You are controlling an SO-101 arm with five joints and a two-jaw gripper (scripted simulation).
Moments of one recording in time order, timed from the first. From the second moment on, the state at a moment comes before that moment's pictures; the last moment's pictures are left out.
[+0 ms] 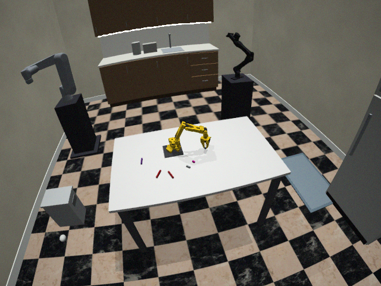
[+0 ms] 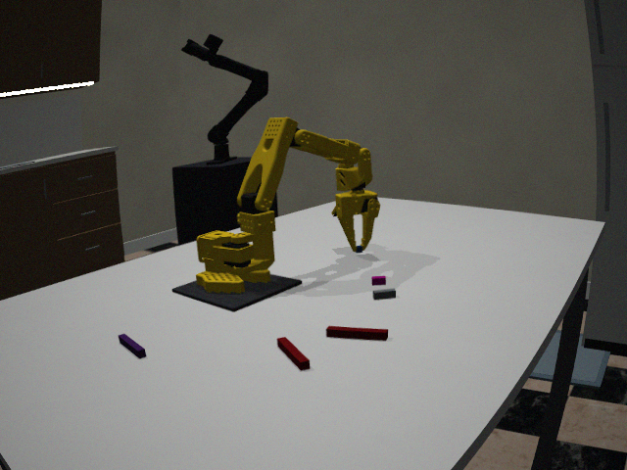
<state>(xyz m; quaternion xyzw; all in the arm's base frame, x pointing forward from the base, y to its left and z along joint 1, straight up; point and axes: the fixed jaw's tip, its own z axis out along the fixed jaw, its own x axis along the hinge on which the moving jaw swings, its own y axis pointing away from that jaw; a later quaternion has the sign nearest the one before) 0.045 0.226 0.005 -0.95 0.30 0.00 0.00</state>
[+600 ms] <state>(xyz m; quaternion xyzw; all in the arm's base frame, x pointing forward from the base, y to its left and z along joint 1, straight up) 0.045 0.224 0.002 -0.95 0.30 0.00 0.00</state>
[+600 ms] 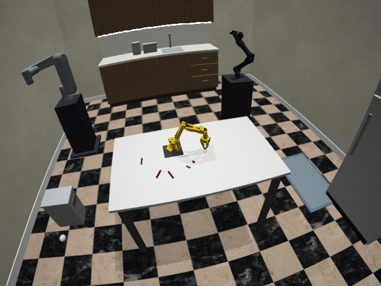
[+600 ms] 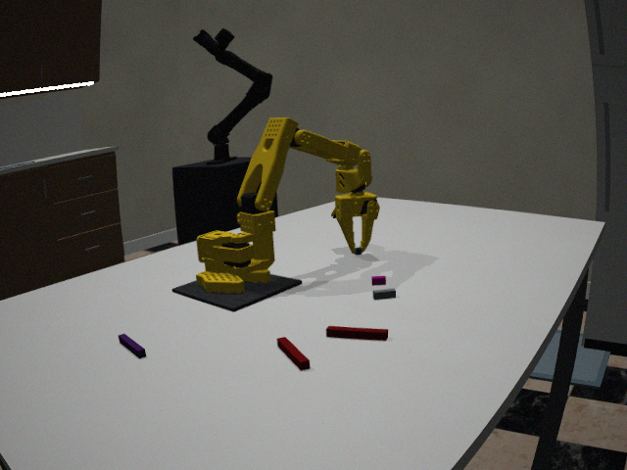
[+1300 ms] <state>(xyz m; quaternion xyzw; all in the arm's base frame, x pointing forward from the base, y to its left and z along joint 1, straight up) 0.045 0.224 0.002 -0.95 0.30 0.00 0.00</state>
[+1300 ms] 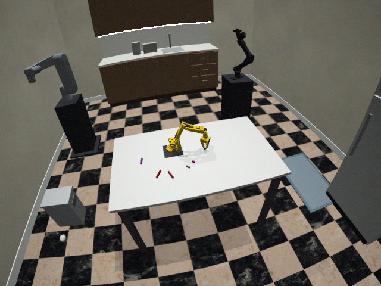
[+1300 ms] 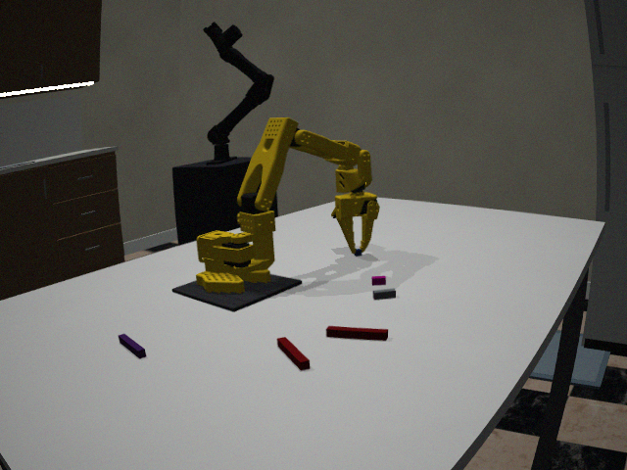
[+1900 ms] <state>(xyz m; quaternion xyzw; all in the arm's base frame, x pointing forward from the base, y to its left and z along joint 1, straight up) 0.045 0.224 0.002 -0.95 0.30 0.00 0.00</state>
